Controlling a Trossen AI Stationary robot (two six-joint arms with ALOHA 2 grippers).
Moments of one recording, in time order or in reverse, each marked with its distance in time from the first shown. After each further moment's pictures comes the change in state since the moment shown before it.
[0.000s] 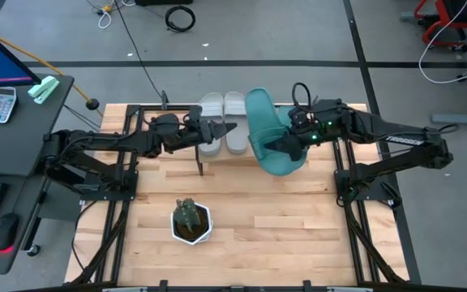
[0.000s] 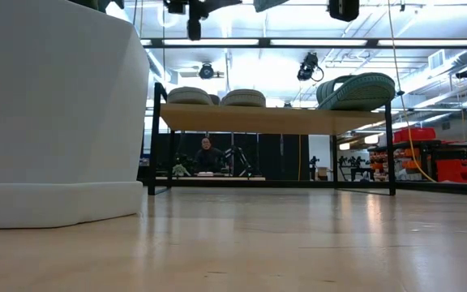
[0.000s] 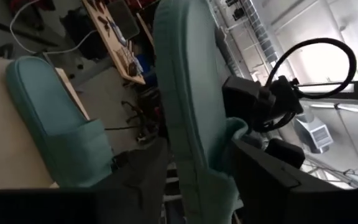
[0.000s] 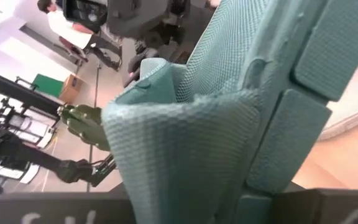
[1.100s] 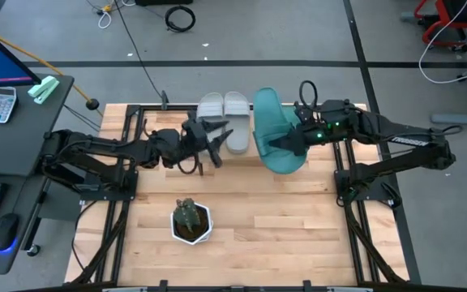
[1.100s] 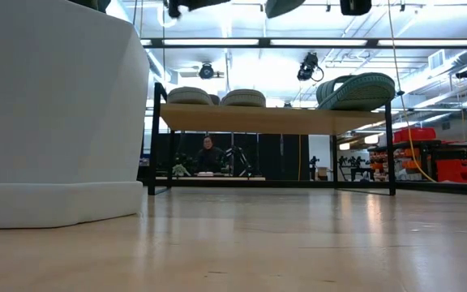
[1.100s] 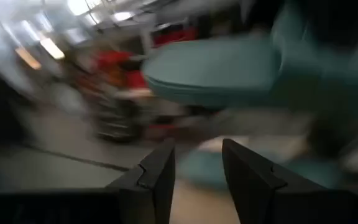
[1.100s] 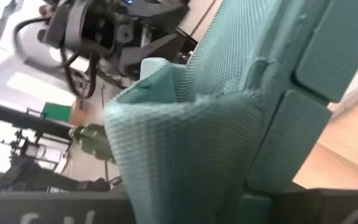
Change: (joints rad) left arm -0.146 -0.010 -0.002 -0.053 -0.432 1.304; right arm 0.003 -0.035 0.001 -0.022 0.049 0.160
